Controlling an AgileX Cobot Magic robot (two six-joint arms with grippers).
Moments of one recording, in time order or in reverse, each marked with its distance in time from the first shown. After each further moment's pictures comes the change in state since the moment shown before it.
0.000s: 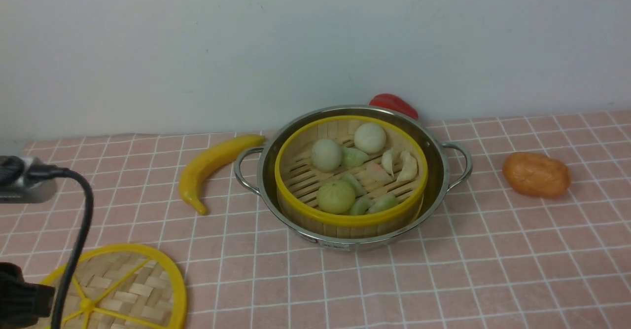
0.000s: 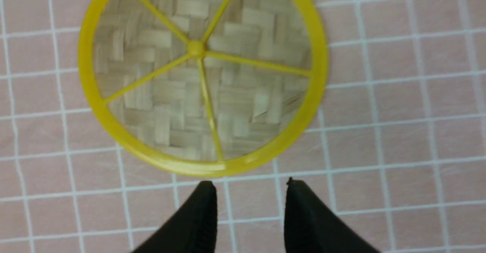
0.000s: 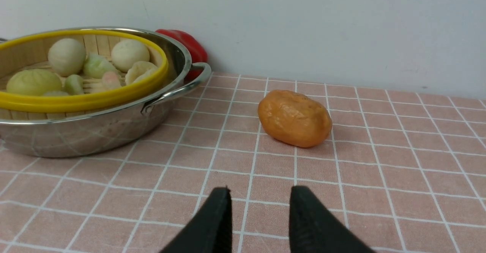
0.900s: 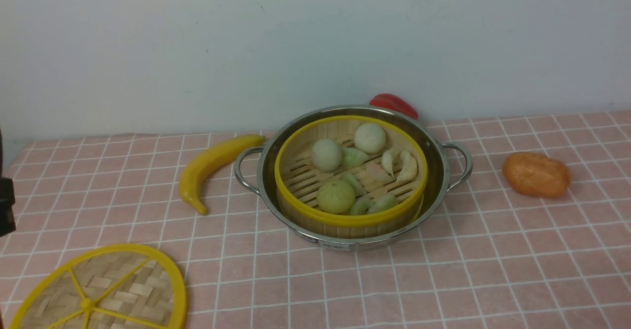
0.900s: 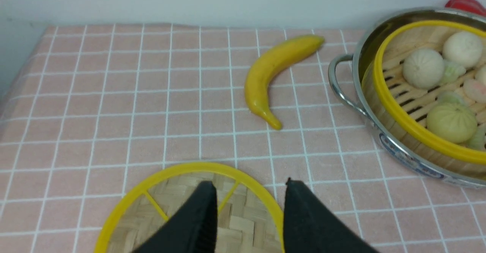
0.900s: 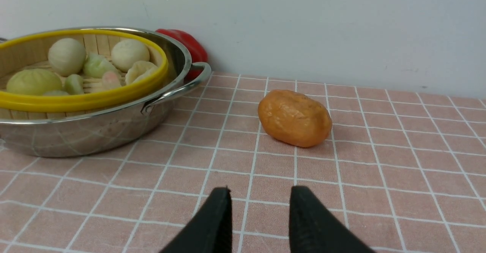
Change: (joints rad) right arm 0.000 0.000 0.000 -0.006 0.001 0.000; left arm 0.000 -0.265 0.000 -0.088 -0.393 -0.033
